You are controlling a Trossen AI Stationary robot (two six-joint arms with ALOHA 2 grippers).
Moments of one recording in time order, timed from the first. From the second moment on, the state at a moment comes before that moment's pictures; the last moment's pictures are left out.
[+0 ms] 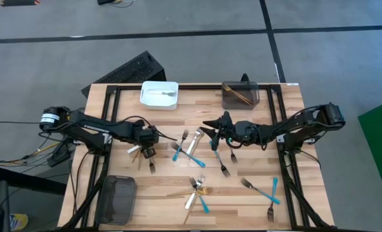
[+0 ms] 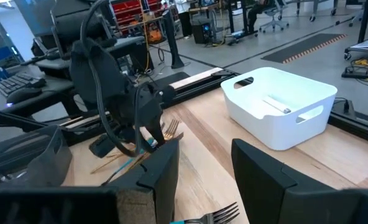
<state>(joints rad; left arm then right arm) 0.04 1.34 0.62 -0.57 -0.25 -0.35 0.05 1.43 0.59 0.73 0.41 0.29</state>
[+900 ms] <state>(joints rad) 0.05 1.01 0.64 -0.53 -0.42 -0.29 0.05 1.43 0.59 0.68 0.42 0.26</state>
